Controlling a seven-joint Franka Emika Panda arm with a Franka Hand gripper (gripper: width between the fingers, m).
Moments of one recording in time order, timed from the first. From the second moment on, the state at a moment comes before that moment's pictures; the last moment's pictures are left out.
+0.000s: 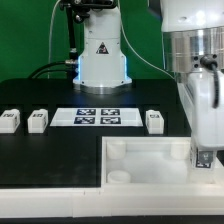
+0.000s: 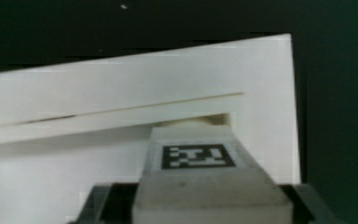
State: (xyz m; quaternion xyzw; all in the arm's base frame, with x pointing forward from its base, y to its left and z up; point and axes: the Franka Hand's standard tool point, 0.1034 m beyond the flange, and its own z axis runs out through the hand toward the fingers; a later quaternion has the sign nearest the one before) arm 0.626 0.117 0.066 -0.60 0.80 0.02 0.07
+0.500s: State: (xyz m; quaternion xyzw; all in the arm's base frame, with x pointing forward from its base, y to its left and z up) arm 0.625 0.115 0.065 -0.59 0.81 0.02 0.06
